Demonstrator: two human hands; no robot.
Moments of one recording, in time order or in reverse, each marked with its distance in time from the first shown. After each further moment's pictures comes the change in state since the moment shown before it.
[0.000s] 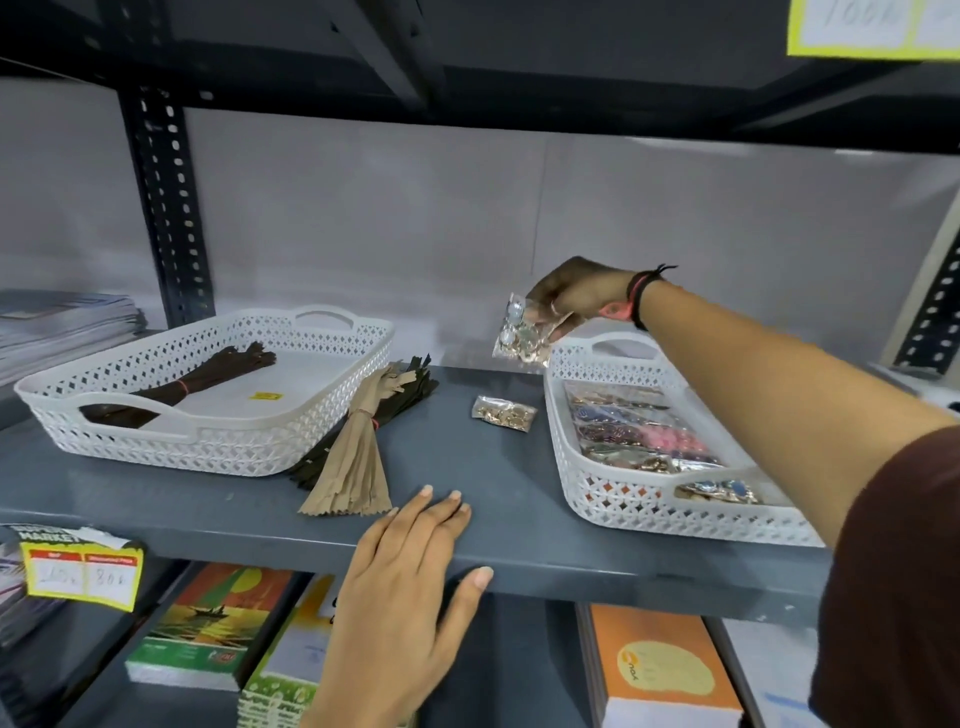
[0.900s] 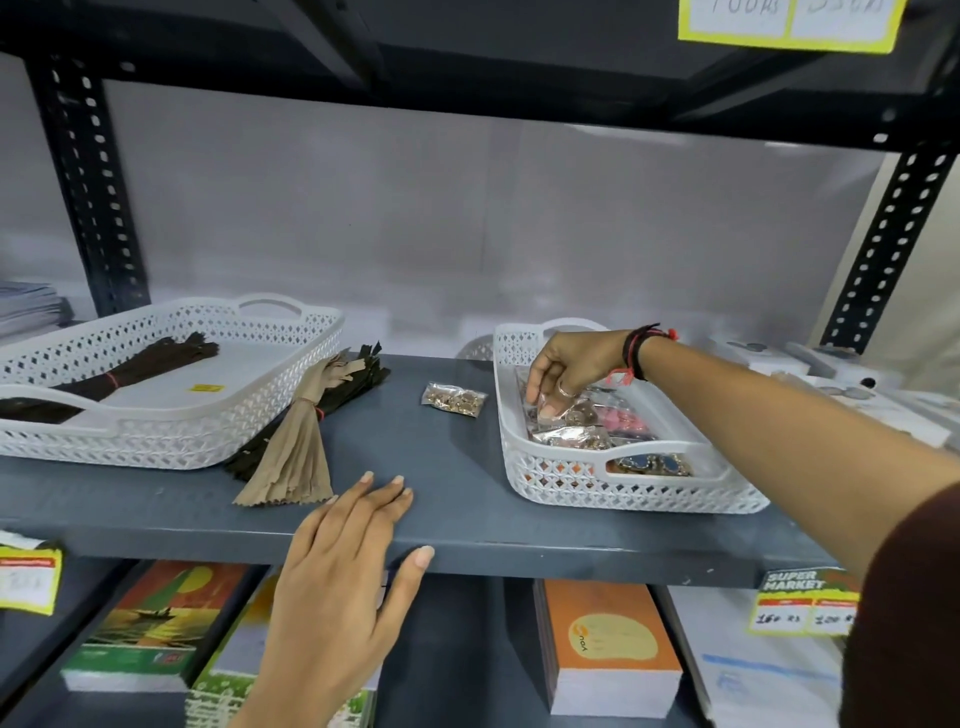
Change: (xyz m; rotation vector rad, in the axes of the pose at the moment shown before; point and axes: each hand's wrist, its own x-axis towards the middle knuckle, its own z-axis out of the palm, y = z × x) left_hand -0.001 0.006 0.000 -0.031 0.005 -0.031; right_hand -0.053 0.072 0.005 -0.446 -0.340 0.068
